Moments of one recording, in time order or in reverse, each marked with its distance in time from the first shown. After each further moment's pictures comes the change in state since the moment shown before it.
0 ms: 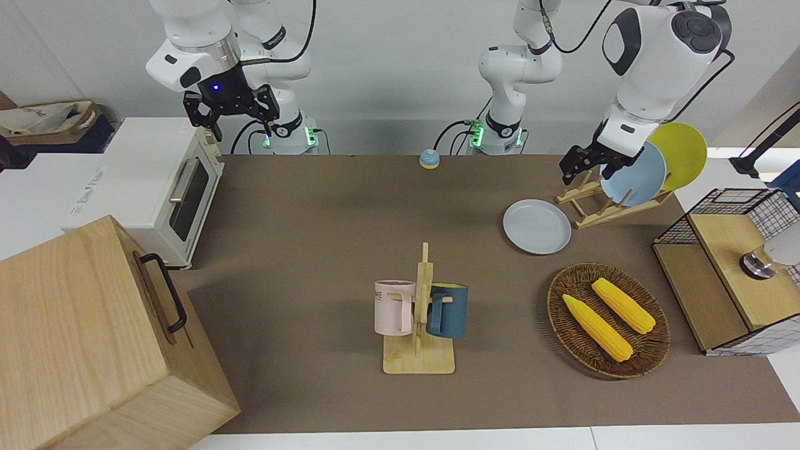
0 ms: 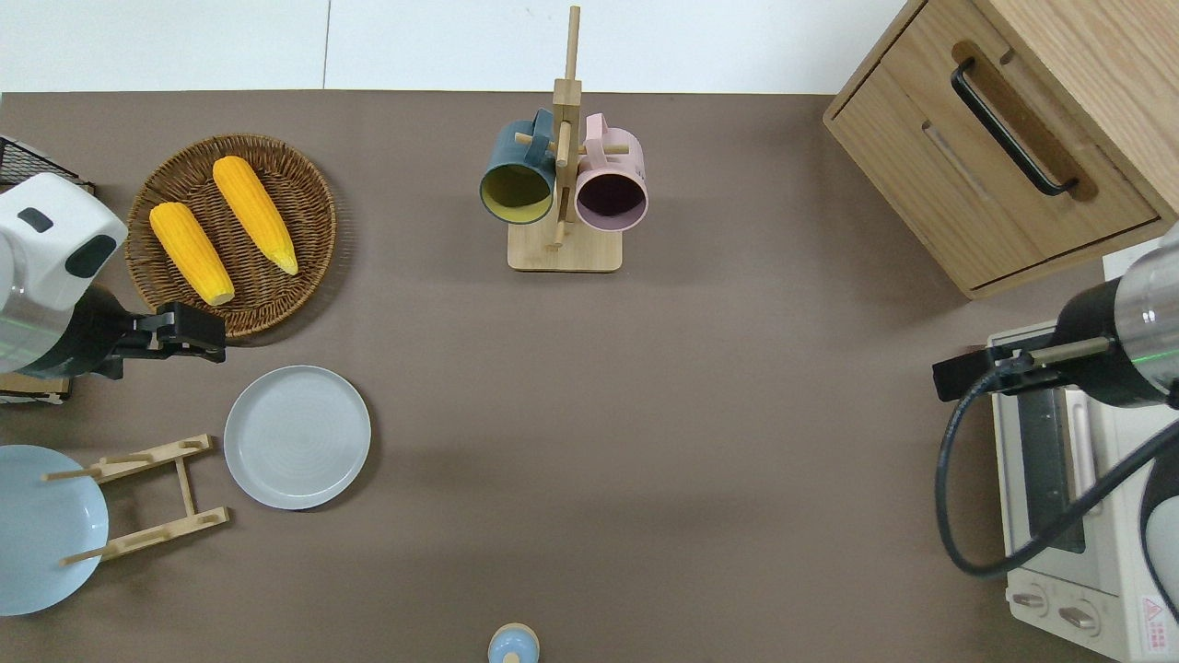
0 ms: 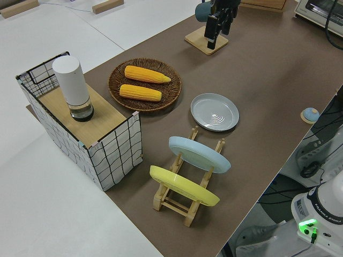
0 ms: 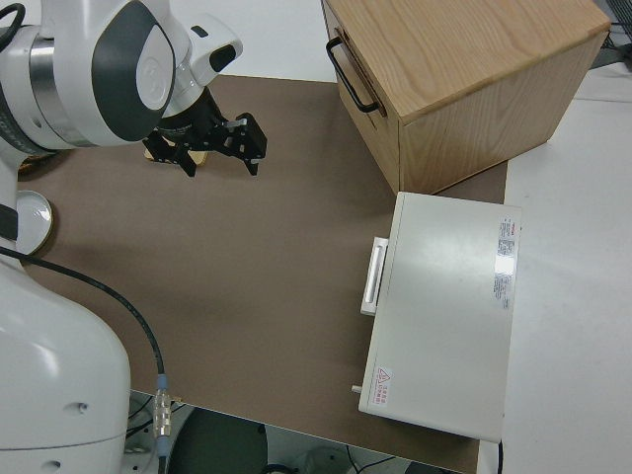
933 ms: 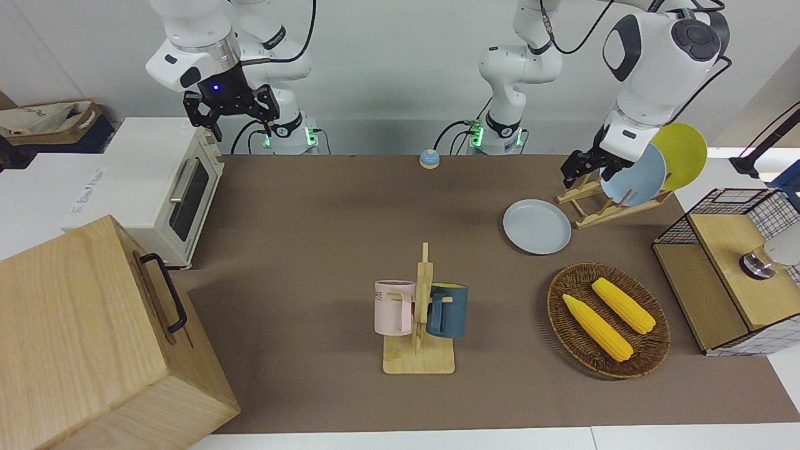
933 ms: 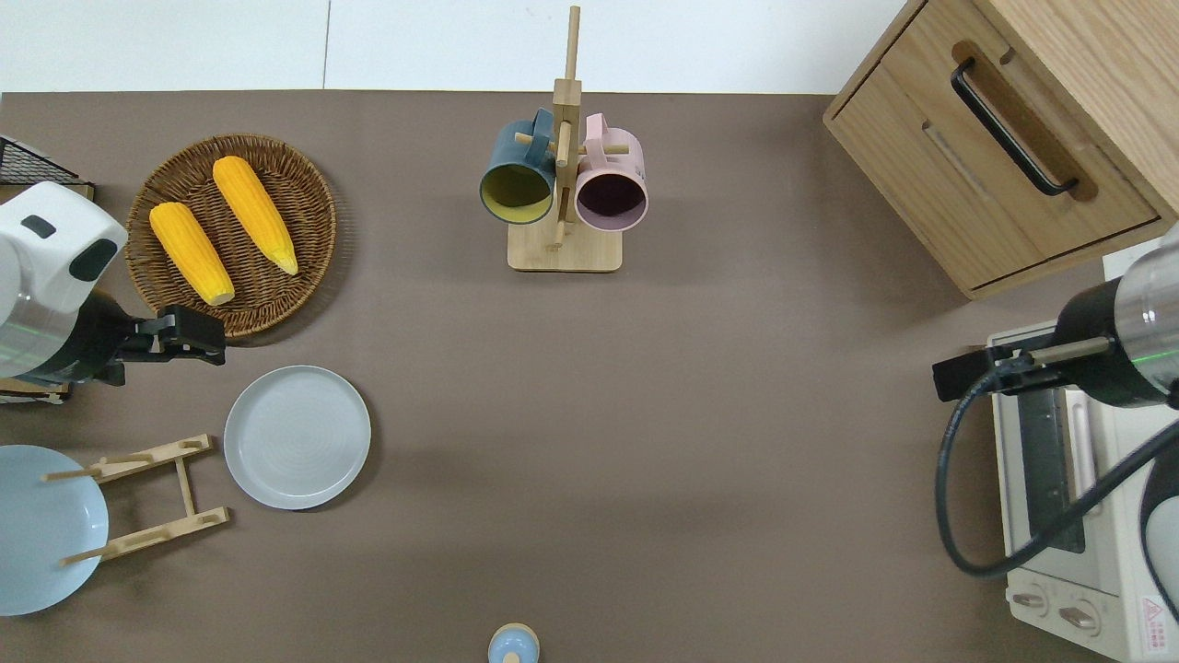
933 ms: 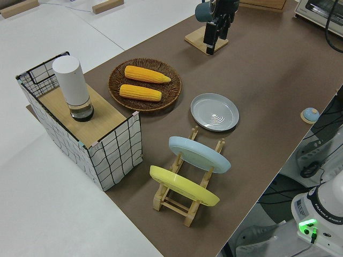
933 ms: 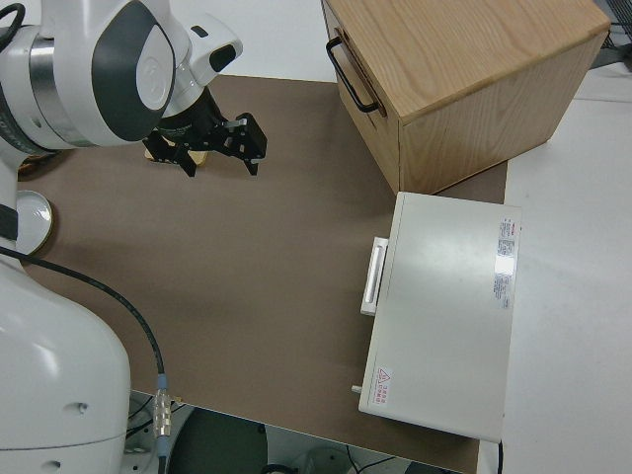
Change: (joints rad) left arm 0.000 -0.004 0.017 -0.042 0.000 0.030 -0.026; right arm 0.000 0.000 0.000 0.000 0.000 0.000 0.000
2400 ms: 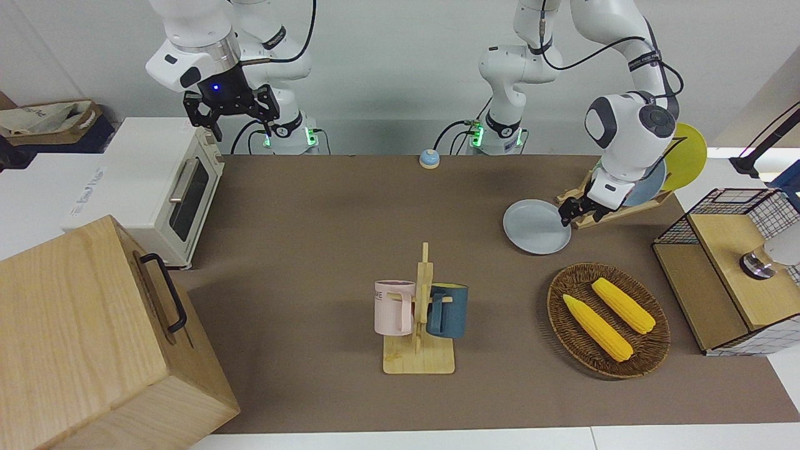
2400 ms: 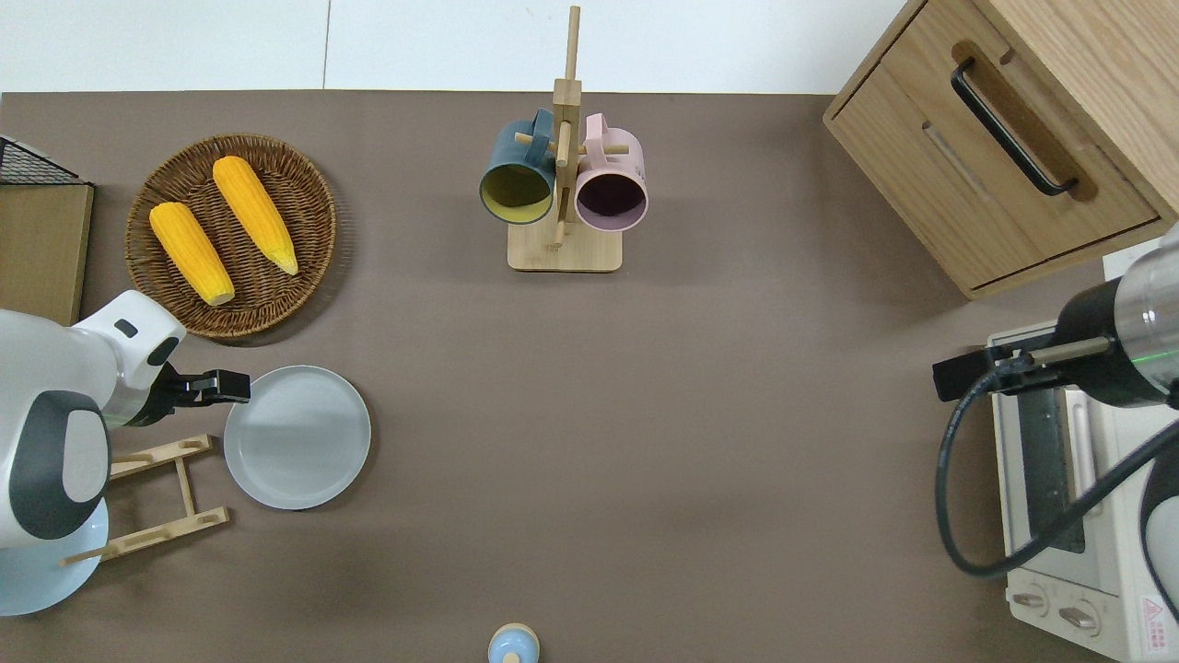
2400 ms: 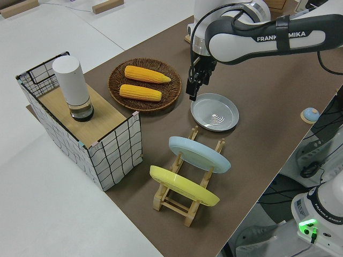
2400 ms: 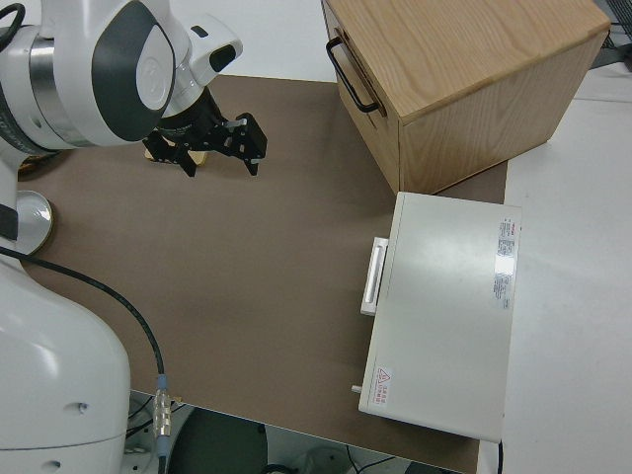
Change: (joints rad) left arm -0.002 0.001 0.123 -0.485 0.000 0.544 0.191; right arm 0.000 0.000 0.000 0.000 0.000 0.000 0.000
